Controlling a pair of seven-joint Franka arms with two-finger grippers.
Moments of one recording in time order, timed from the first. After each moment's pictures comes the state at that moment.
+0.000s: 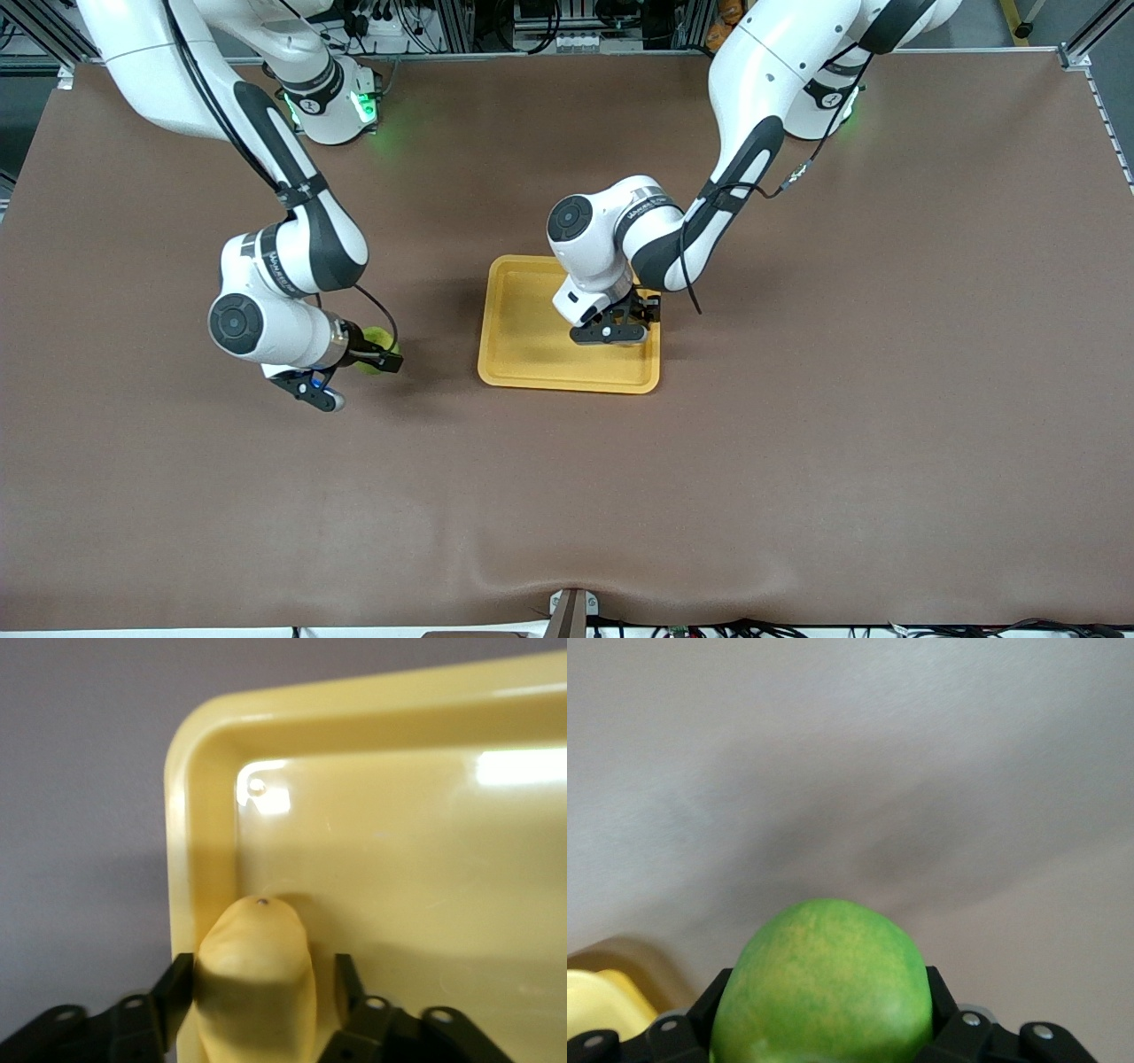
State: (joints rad) left arm -0.60 0.73 -0.23 -1.58 0.56 2.10 -1.03; right arm 0.13 0.49 0.16 -1.82 0.13 2.17 0.67
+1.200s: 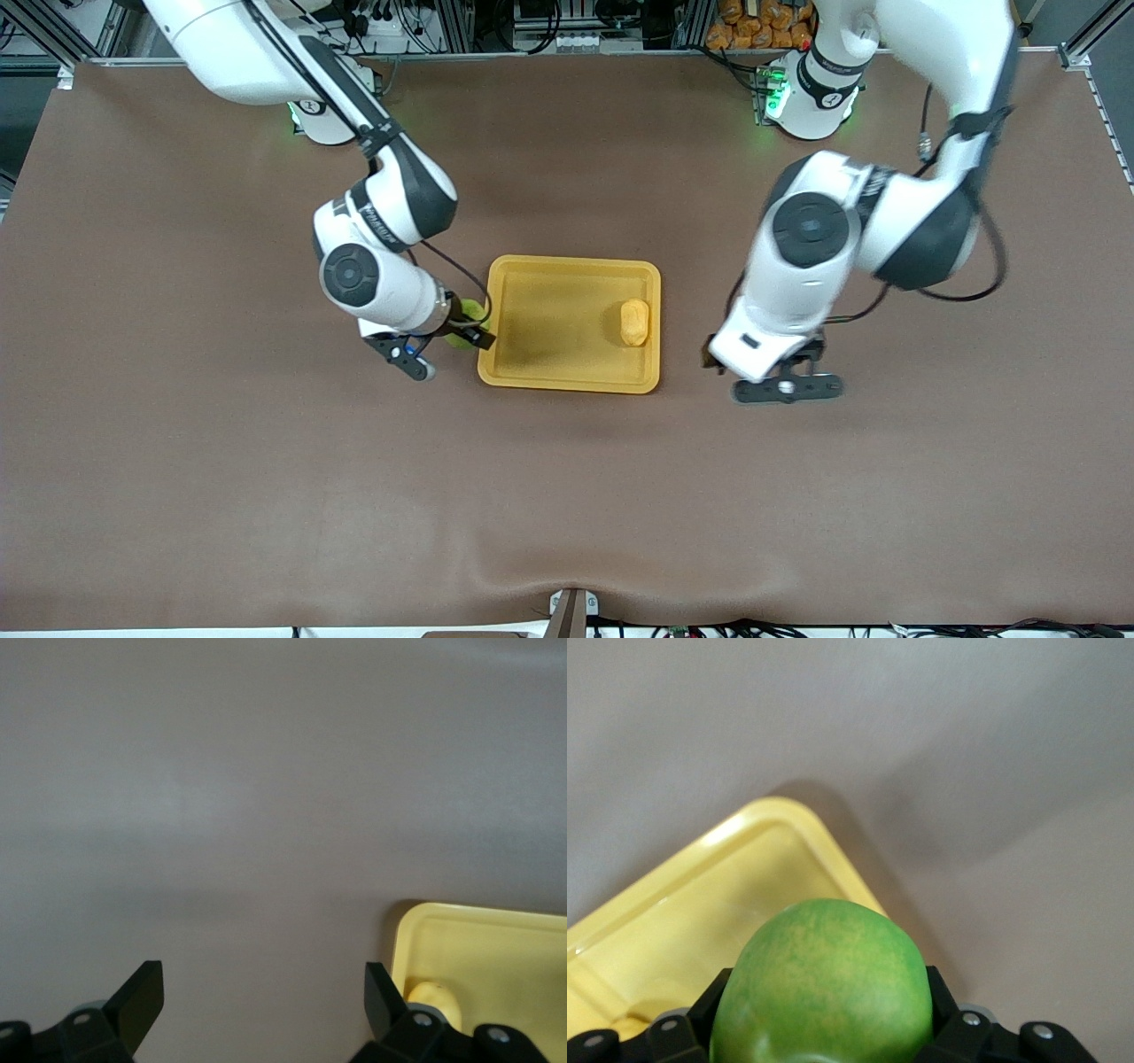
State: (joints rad) left arm -0.23 0.42 -0.22 -1.45 0.26 1.91 -0.53; right arm 0.28 0.51 0.28 -1.73 0.13 2.17 1.09
